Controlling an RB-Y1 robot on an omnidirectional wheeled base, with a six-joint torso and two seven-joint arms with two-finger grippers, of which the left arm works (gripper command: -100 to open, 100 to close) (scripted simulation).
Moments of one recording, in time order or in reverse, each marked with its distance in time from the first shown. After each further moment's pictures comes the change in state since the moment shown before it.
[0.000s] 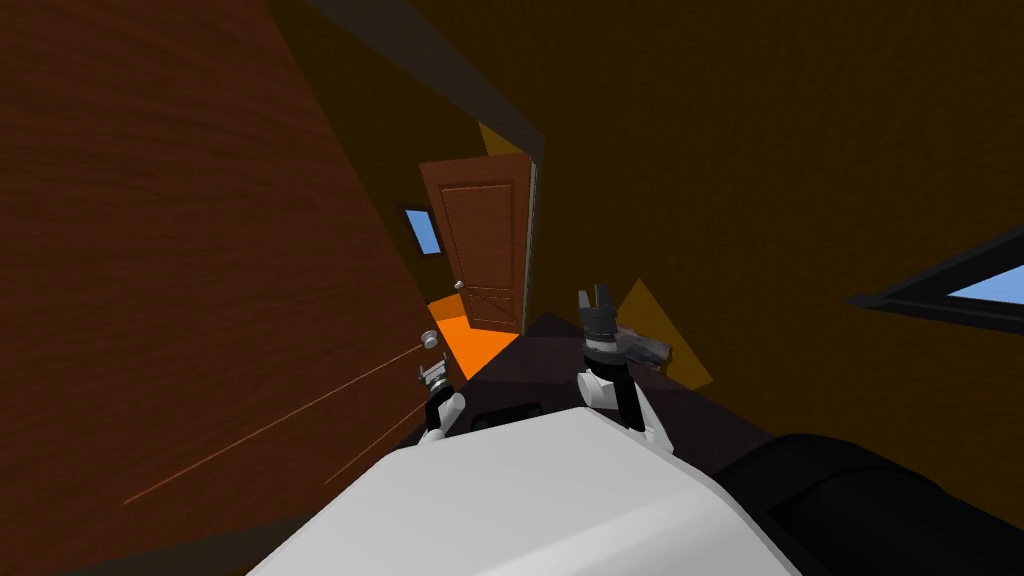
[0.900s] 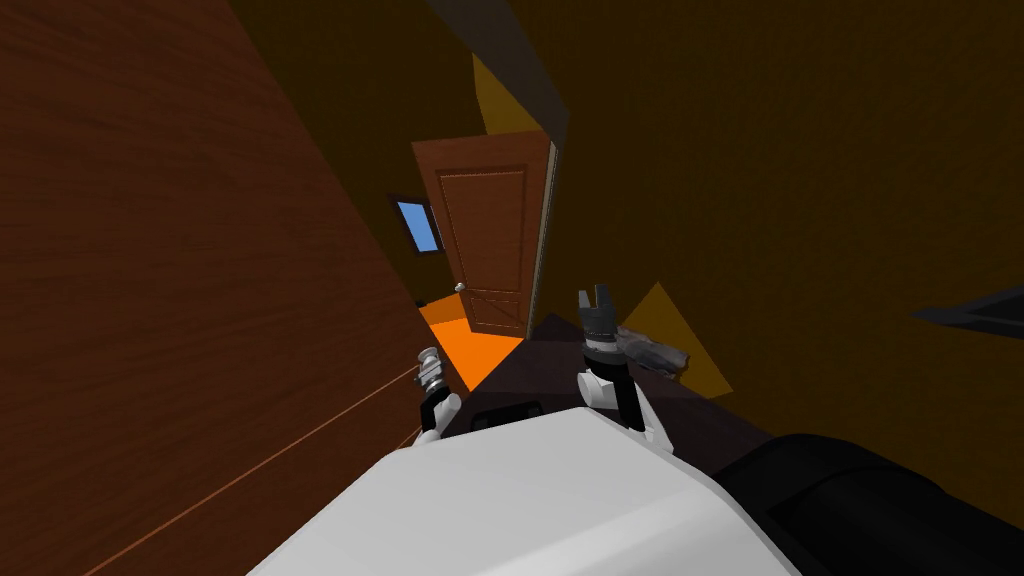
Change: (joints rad) arm -0.002 0.030 0.010 0.002 0.008 0.013 0.013
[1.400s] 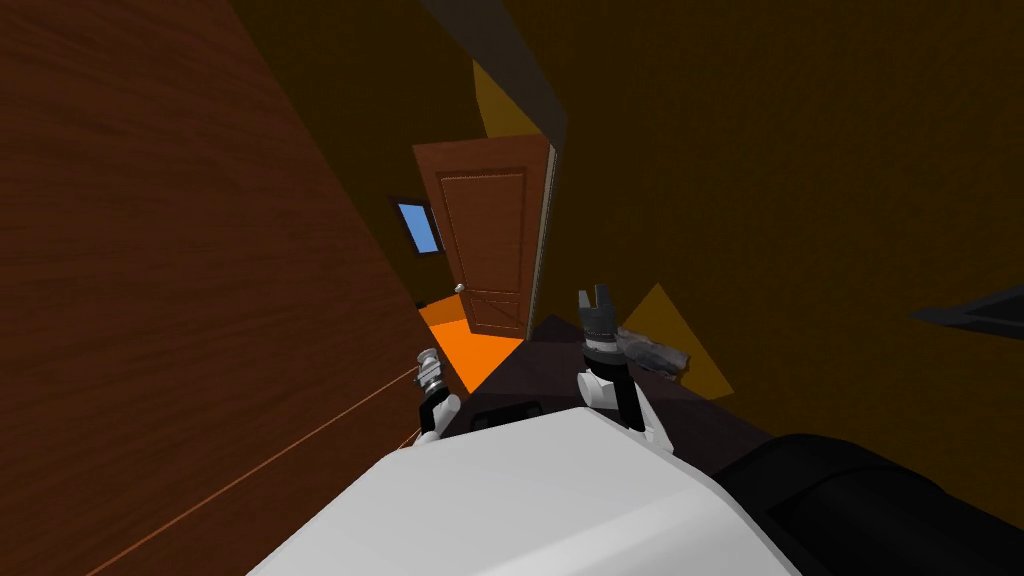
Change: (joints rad) arm 0.009 0.000 0.004 -0.007 0.005 0.009 -0.006
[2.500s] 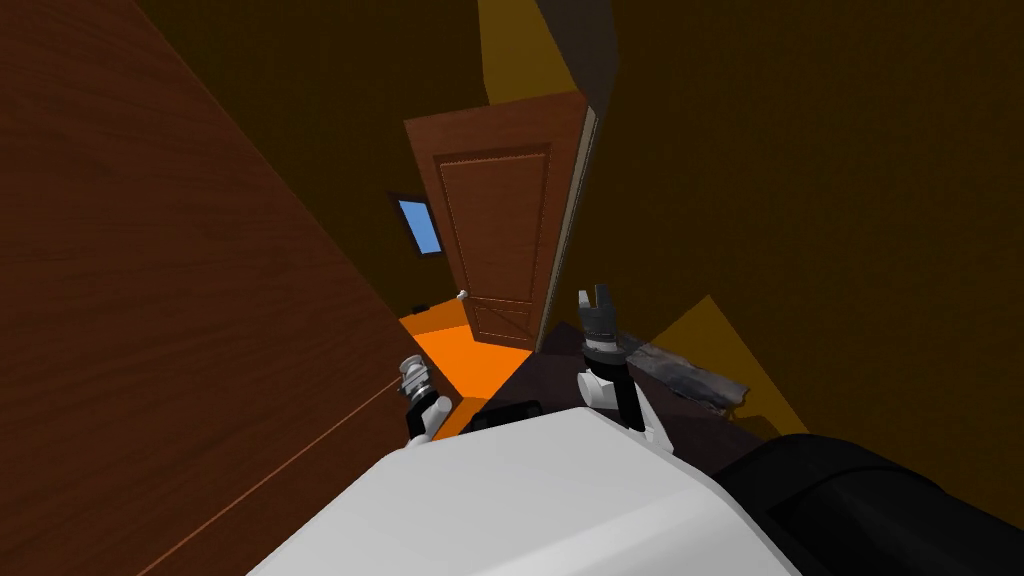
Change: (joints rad) arm 0.005 0.034 0.075 0.001 0.060 -0.015 -0.019
